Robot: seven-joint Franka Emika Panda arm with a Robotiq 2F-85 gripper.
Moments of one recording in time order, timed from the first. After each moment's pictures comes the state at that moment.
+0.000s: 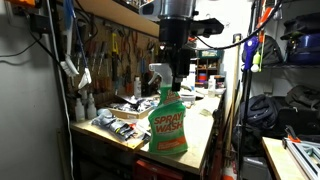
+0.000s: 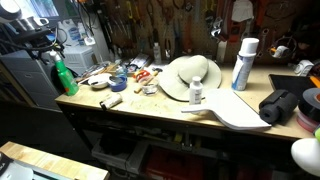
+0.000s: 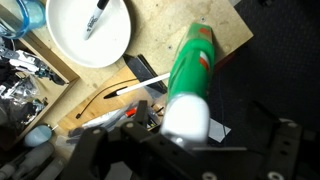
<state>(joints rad) 0.22 -0.27 0.15 -2.36 -0.13 2.24 -0.40</state>
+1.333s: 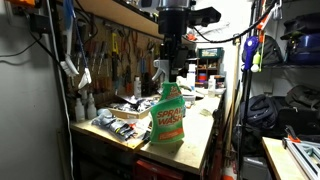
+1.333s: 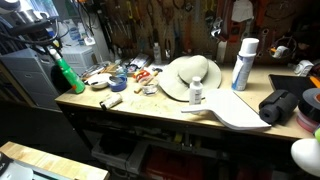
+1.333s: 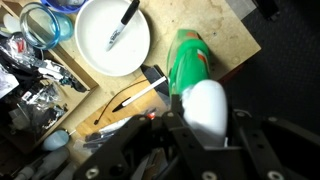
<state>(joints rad) 0.21 -0.27 0.14 -2.28 -0.19 2.11 -0.40</state>
